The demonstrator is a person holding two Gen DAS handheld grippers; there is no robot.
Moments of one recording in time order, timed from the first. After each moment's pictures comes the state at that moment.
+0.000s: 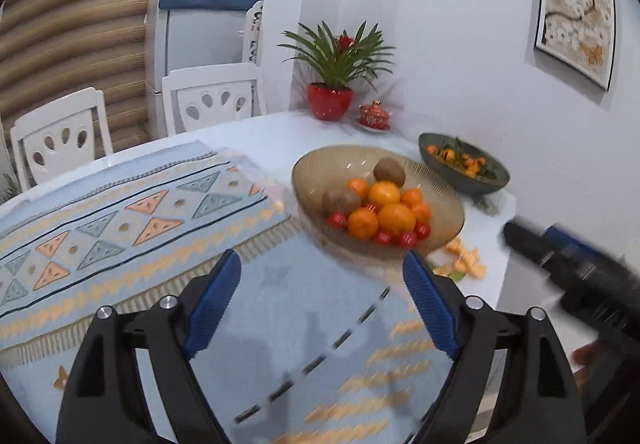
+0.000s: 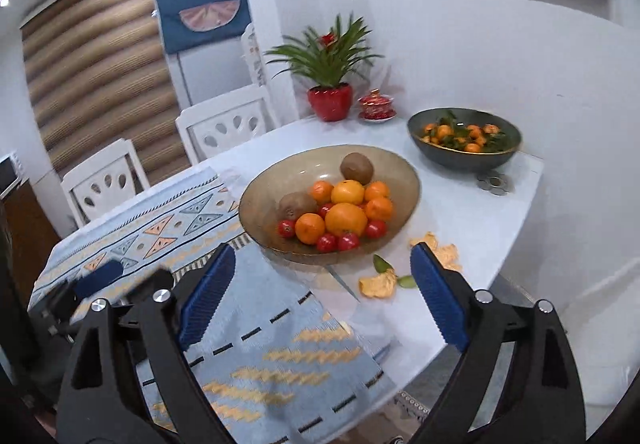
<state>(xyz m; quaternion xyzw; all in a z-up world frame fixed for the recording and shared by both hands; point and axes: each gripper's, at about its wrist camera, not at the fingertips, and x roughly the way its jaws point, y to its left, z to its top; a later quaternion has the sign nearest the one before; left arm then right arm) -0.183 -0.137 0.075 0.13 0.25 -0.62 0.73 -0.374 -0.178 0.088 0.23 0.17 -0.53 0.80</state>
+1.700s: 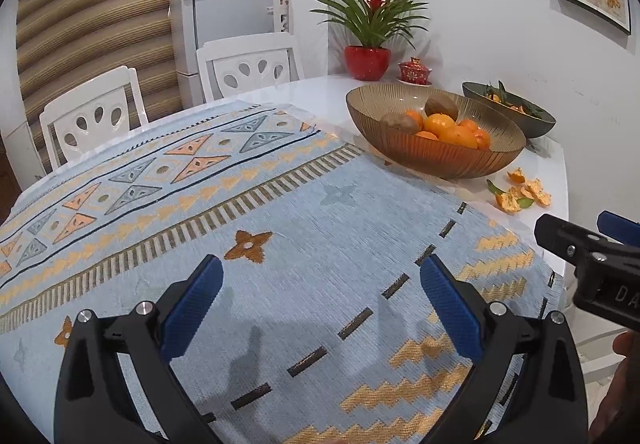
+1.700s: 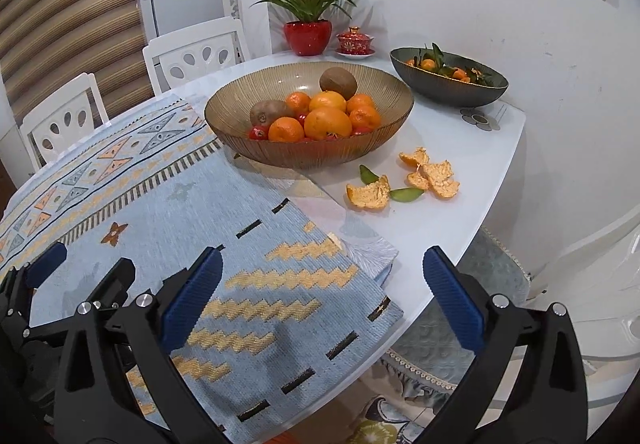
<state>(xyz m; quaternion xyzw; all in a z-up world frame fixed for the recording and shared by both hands) -0.173 -0.113 -0.007 0.19 0.25 -0.56 0.77 -0.340 -0.169 0.004 0.23 0.27 -0.55 0.75</state>
